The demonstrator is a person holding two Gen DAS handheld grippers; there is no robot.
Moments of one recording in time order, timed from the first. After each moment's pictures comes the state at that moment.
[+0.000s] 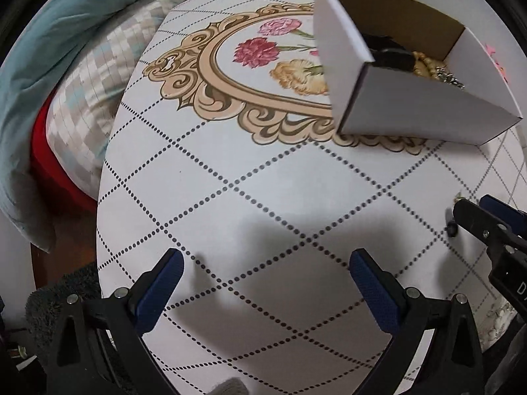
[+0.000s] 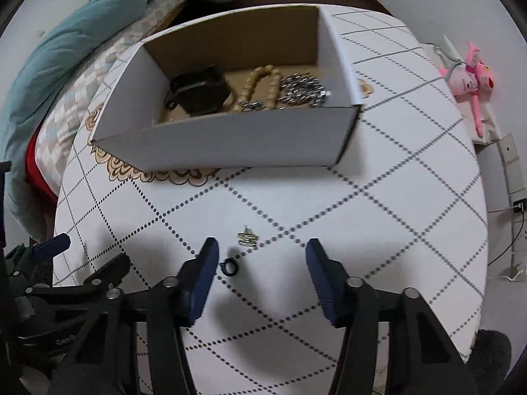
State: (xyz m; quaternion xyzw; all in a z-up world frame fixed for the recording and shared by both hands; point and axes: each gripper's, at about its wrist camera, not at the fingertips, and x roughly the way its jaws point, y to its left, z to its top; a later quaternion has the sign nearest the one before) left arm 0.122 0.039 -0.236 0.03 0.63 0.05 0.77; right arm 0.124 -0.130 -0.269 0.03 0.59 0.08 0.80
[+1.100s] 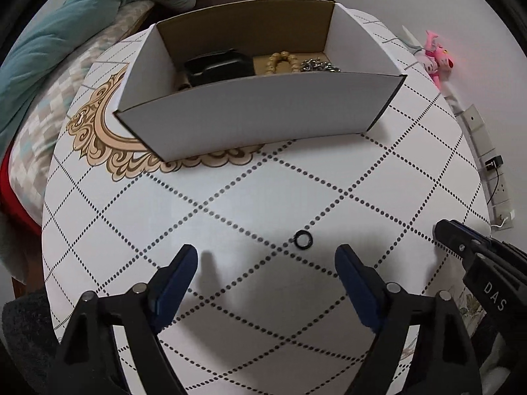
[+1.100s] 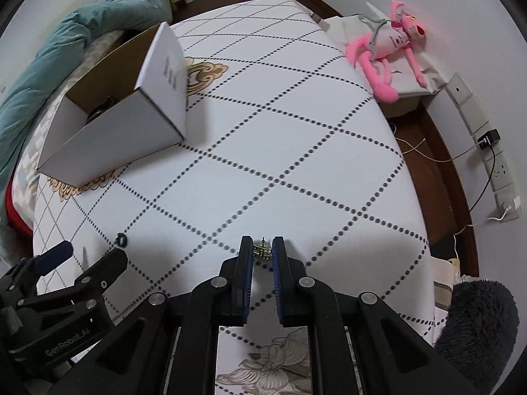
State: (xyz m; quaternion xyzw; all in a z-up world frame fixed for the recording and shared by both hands) left arm 0.108 -0.081 -0.218 0.04 0.59 -0.05 0.80; right arm 0.085 -0.246 -0.269 0.10 0.58 -0.03 0.81
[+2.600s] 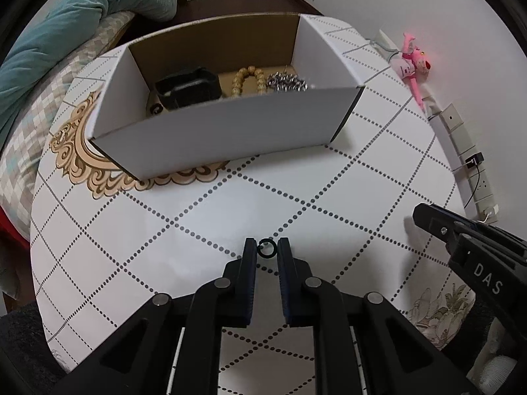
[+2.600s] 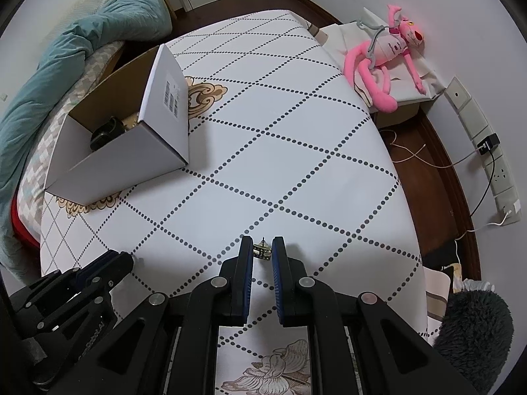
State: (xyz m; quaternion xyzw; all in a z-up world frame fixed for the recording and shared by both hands) left arm 0.116 -0.087 -0.209 0.03 0.58 -0.09 0.81; right arm 0.093 -0.245 -0.253 0.11 0.56 -0.02 0.82
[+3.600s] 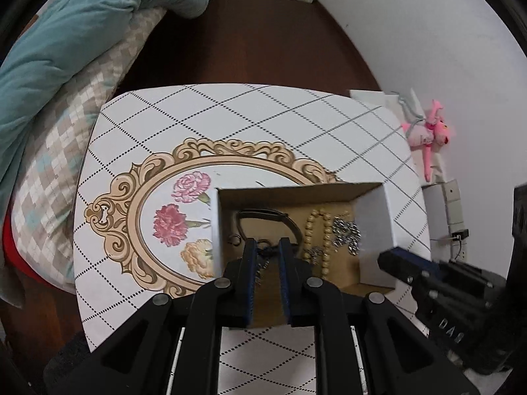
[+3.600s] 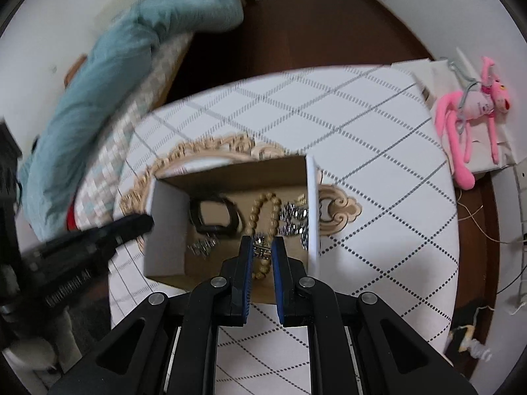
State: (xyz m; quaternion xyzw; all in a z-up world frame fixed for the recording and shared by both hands) left arm 0.252 0.002 -0.133 -0.06 0.60 -0.07 0.80; right arm 0.236 -0.169 -0.189 0.09 0.60 0.12 0.79
